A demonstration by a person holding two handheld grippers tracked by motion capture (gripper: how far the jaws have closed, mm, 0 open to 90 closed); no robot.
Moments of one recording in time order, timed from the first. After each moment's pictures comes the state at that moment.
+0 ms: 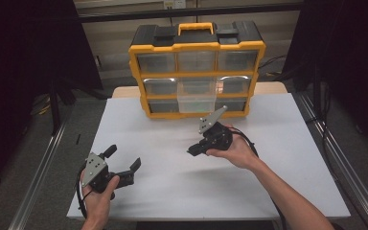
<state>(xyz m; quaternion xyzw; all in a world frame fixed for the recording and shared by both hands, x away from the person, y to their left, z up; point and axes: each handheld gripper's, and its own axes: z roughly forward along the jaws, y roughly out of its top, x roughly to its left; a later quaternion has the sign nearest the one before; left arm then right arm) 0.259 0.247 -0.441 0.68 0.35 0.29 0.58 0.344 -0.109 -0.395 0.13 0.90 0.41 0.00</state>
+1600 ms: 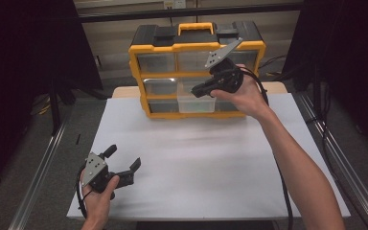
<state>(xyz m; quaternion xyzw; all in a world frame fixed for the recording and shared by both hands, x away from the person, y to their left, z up) 0.259 0.247 -0.441 0.68 0.35 0.29 0.58 0.404 -0.129 -0.255 0.15 0.89 0.42 0.13</state>
